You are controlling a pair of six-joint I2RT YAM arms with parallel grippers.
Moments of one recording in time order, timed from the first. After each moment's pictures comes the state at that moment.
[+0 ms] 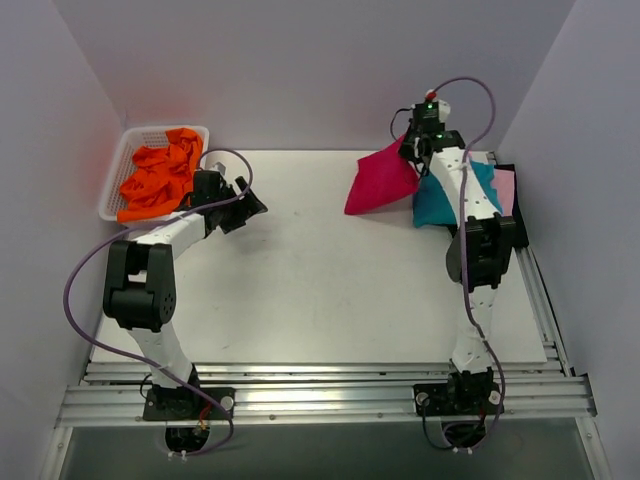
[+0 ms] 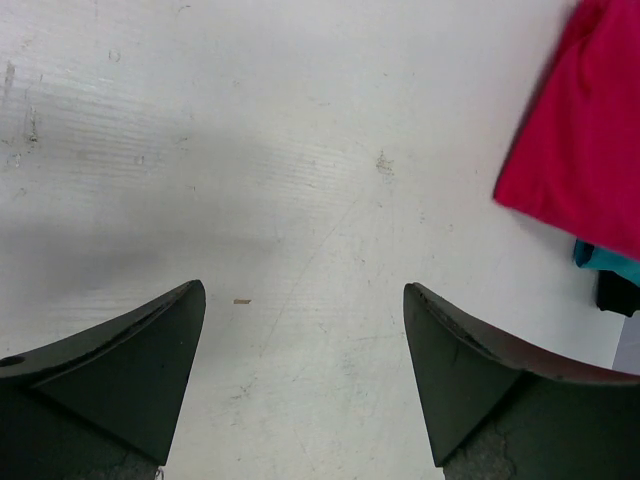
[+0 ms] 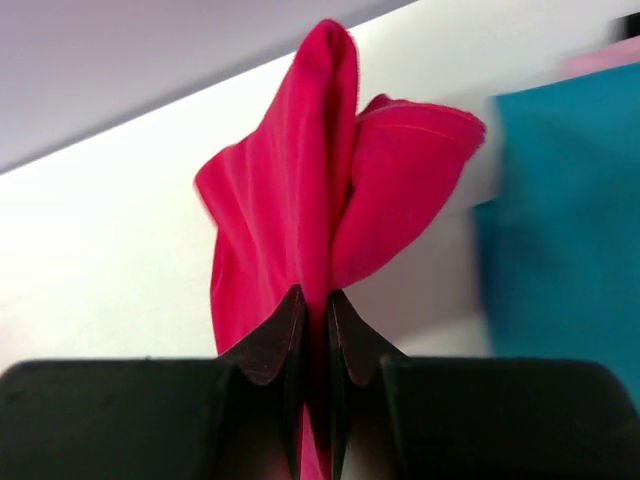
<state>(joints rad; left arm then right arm) -0.14 1.84 1.22 -0.09 0.24 -0.67 0.19 2.20 2.10 -0.59 0.13 0.50</state>
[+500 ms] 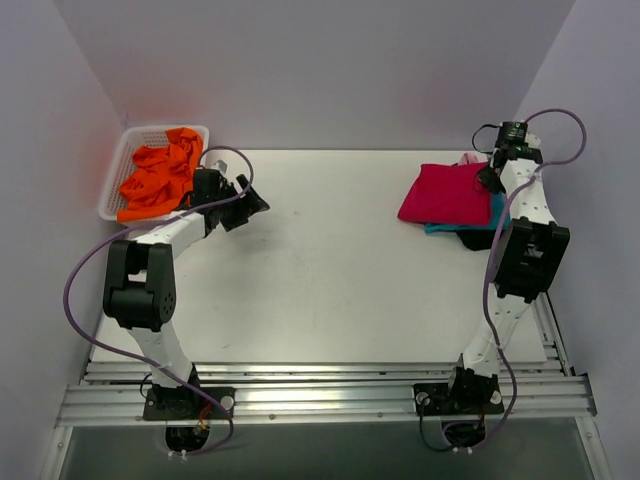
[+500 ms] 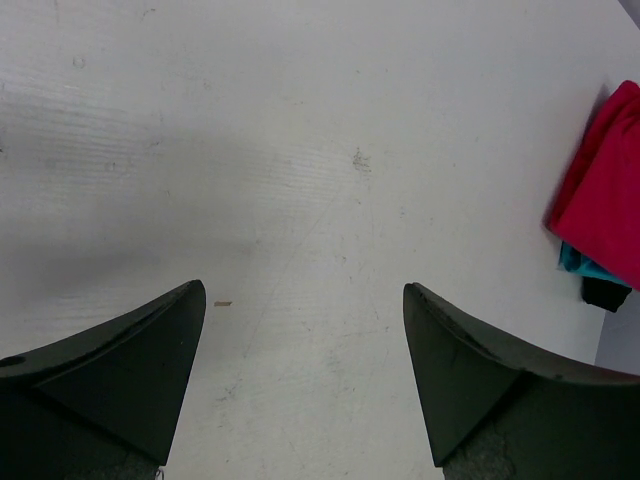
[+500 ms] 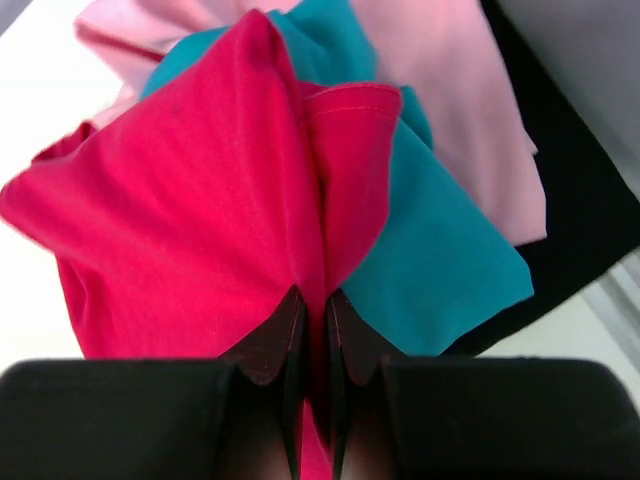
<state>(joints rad) -0.14 1.84 1.23 -0.07 0.28 -0.67 -0.21 2.09 1.91 -0.71 0.20 0.43</state>
